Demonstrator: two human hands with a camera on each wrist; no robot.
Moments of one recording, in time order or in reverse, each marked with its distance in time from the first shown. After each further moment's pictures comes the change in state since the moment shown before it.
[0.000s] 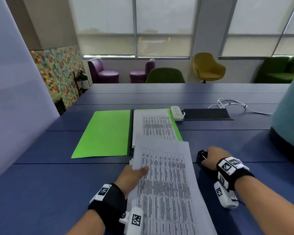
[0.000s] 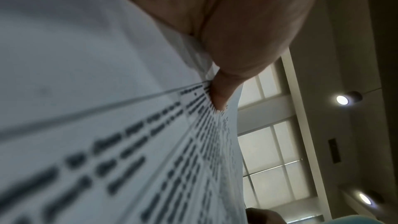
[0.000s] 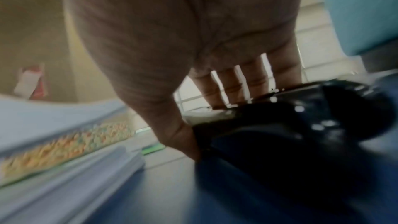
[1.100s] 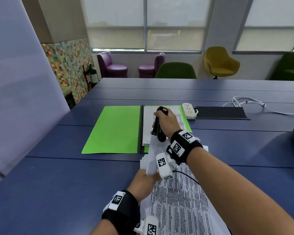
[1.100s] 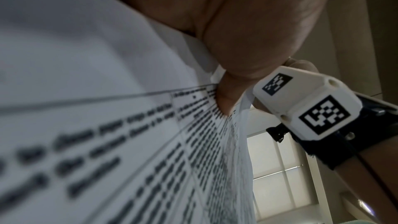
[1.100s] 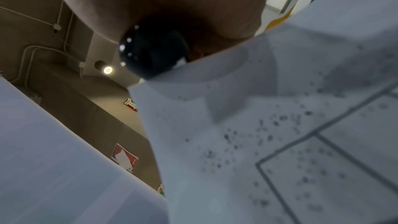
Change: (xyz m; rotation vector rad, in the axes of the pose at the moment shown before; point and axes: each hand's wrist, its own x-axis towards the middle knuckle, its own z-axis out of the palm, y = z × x) left_hand 0.012 -0.026 0.001 0.004 -0.024 -0.040; right_hand -0.028 -0.217 -0.063 1.551 -0.054 -0.325
